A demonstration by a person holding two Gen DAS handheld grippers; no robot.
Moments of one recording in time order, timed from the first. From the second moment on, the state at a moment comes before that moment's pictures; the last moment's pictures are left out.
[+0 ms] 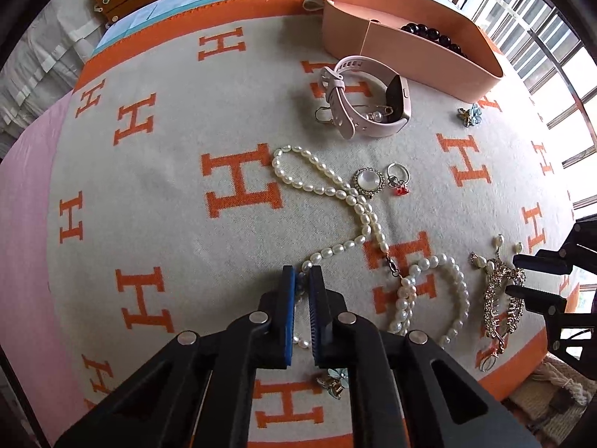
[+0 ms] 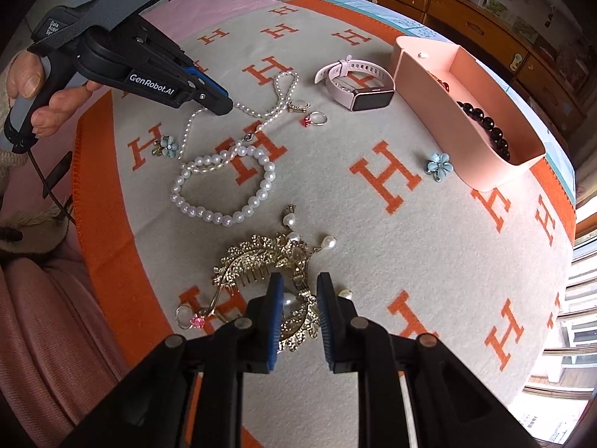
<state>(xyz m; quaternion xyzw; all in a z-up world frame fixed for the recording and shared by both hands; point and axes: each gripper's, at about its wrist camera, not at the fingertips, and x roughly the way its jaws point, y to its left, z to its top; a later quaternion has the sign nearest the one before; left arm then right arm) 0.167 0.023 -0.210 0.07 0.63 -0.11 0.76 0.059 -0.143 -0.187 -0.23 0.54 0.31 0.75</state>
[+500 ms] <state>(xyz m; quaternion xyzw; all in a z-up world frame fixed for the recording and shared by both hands) 0.137 0.042 -0.202 -0.01 0.59 -0.14 0.79 0.060 -0.102 -0.190 -0.23 0.58 0.25 0.74</state>
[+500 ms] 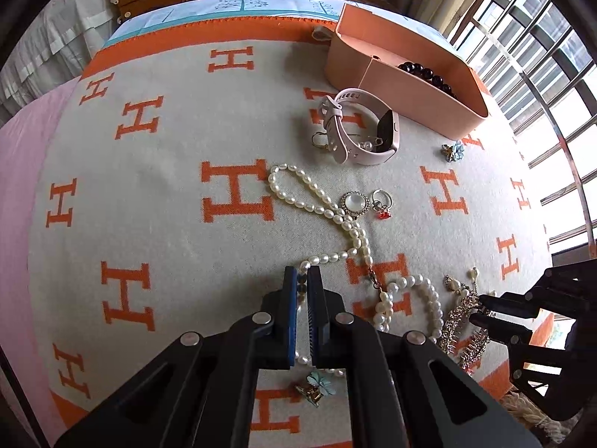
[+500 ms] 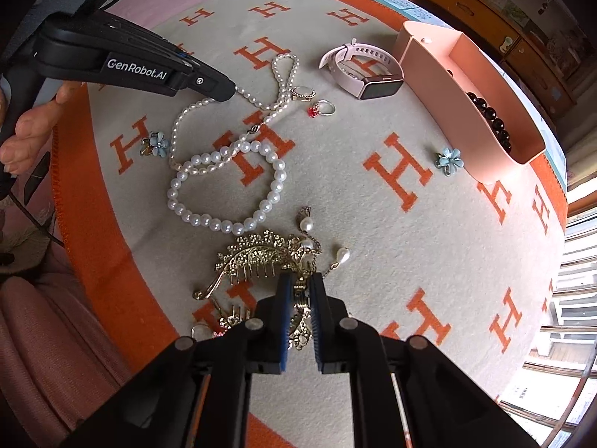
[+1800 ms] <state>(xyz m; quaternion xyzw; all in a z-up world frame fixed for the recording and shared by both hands) 0.252 -0.072 0.037 0.02 0.41 -0.18 0.89 0.200 -0.213 -0.064 0.03 0.44 0.09 0.89</state>
